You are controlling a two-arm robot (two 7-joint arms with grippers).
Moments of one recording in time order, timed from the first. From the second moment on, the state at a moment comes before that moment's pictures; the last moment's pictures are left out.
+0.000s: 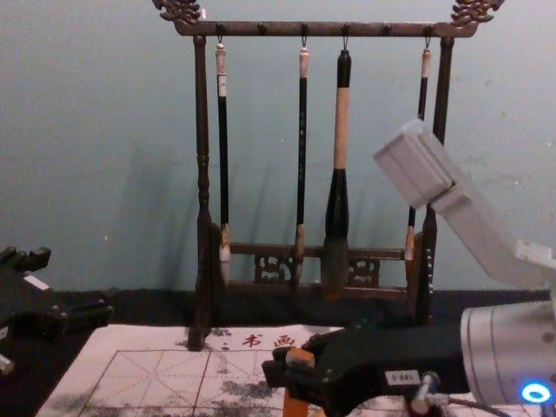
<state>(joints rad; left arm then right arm) -0.20 0.60 0.45 -1.41 -0.25 -0.12 0.03 0.45 0.39 -0.65 -1.35 0.29 0.20 0.62</state>
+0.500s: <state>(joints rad) -0.20 0.60 0.45 -1.41 -0.25 -0.12 0.03 0.47 0.37 -0.67 -1.30 0.29 0.21 0.61</state>
